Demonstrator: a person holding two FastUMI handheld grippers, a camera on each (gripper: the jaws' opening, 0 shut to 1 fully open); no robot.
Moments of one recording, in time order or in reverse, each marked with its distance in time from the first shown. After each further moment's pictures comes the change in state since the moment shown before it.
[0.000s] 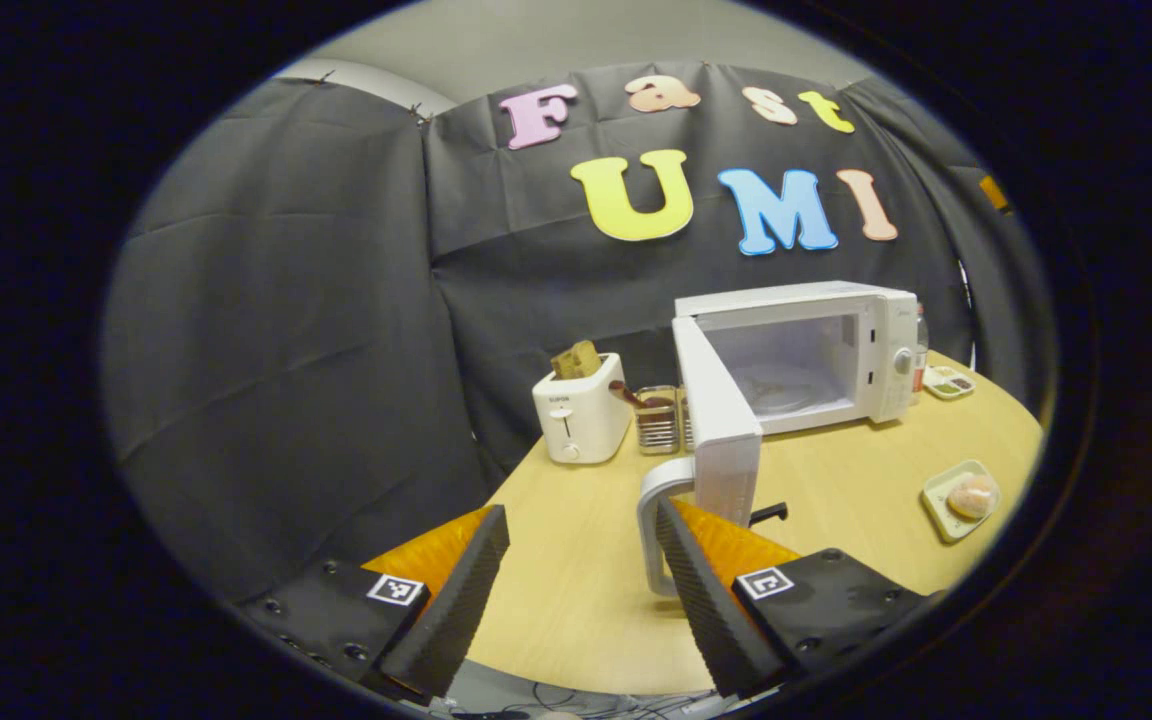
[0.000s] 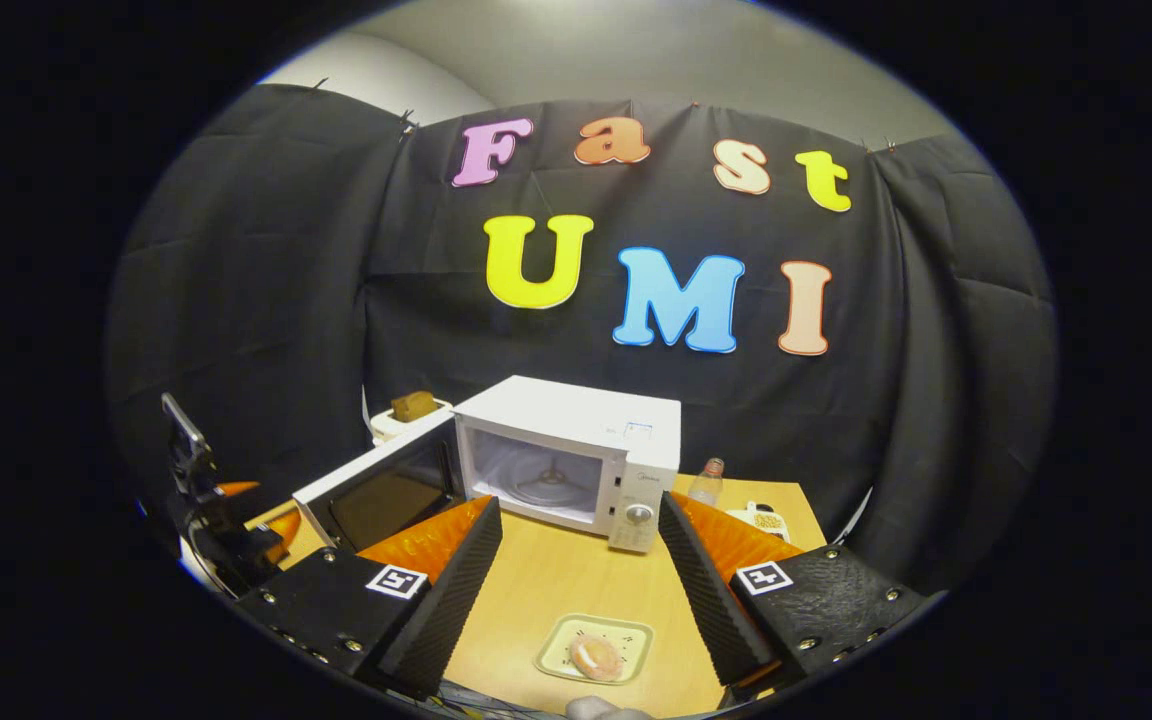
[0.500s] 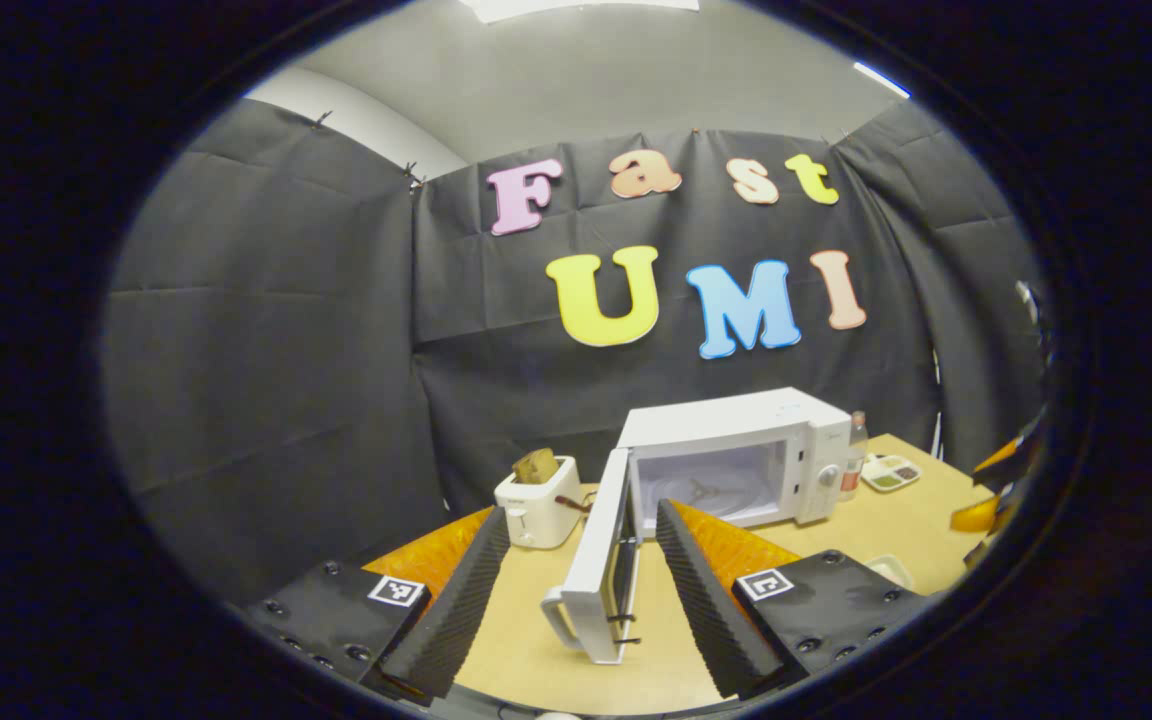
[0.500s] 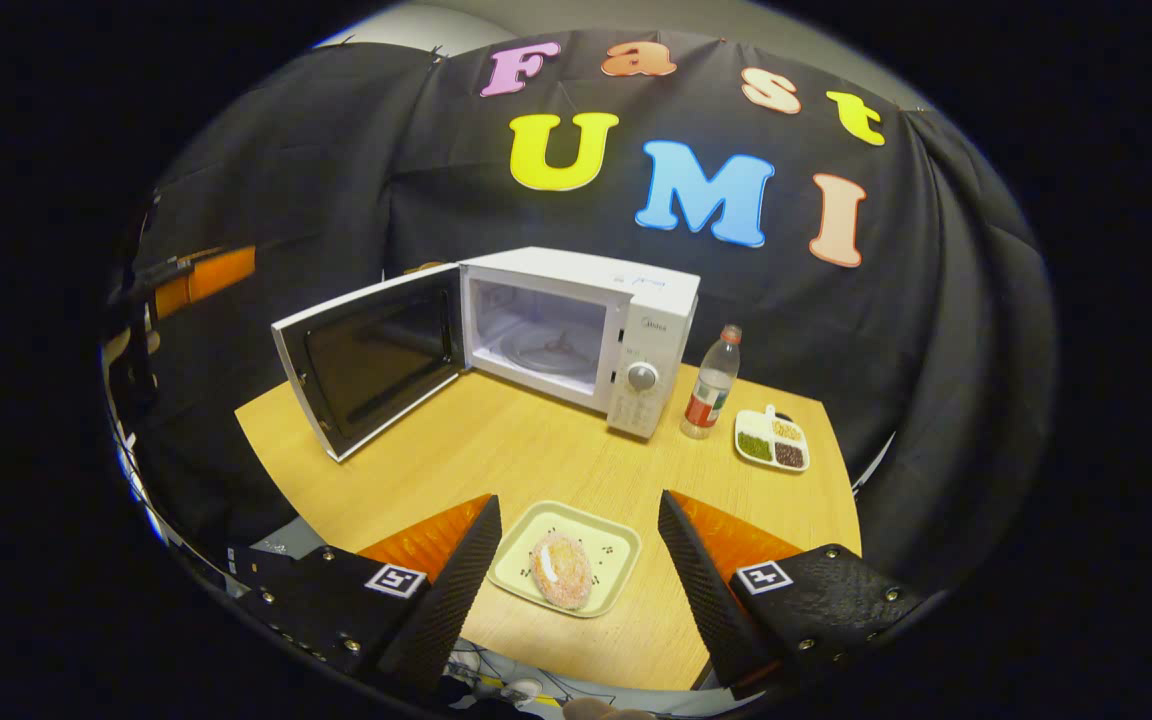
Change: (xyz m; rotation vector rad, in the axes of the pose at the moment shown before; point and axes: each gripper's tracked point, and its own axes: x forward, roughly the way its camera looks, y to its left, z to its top) left arm -0.092 -0.075 0.176 -0.068 -0.204 -0.070; right arm 0.005 -0.033 -0.169 -0.041 0.253 0.124
